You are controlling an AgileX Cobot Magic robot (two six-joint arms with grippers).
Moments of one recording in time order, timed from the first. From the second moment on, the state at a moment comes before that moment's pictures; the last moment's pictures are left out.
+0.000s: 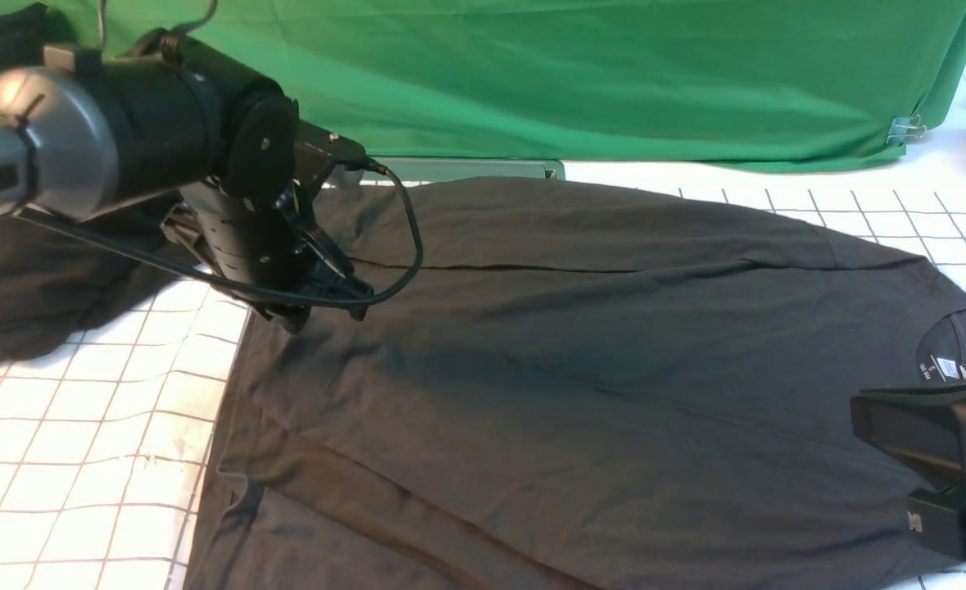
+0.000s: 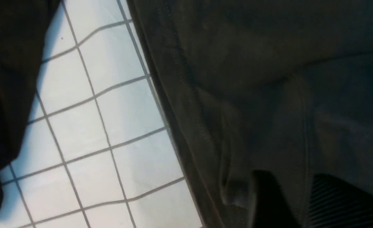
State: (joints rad) right arm 0.55 0.80 -0.67 0.12 0.53 0.06; left arm -0.37 1.82 -1.39 0.29 0.89 -0.16
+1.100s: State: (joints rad) right arm 0.55 0.80 -0.67 0.12 0.54 0.08; left arm -0.17 2.44 -2.17 0.13 0.89 -0.24
